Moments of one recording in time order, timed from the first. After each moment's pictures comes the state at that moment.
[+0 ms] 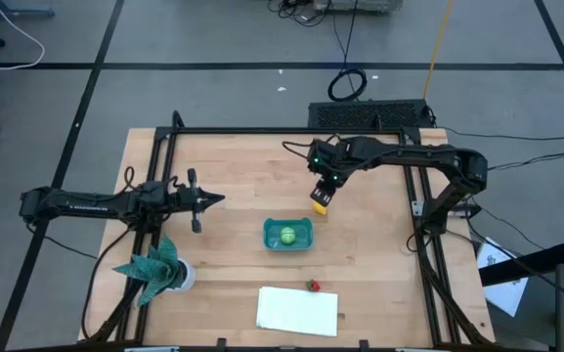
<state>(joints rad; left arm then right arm) 0.07 0.43 0.06 0.28 -0.08 0.18 -0.28 1.65 1.30 -0.92 -0.11 0.31</state>
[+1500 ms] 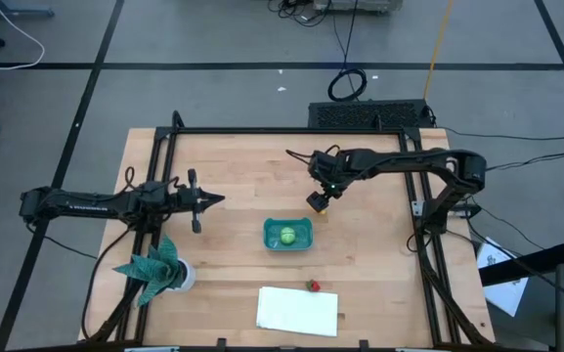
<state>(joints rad) 0.07 0.43 0.06 0.26 -0.08 0.19 -0.27 1.67 1.11 -0.71 -0.19 0.56</state>
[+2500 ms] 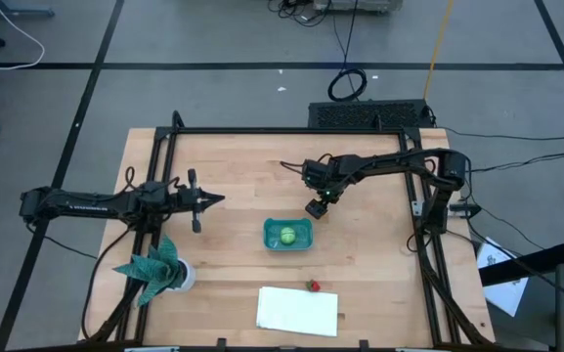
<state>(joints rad) 0.07 0.43 0.05 0.25 -0.09 0.20 -0.27 1.82 1.11 -0.68 -0.19 0.45</state>
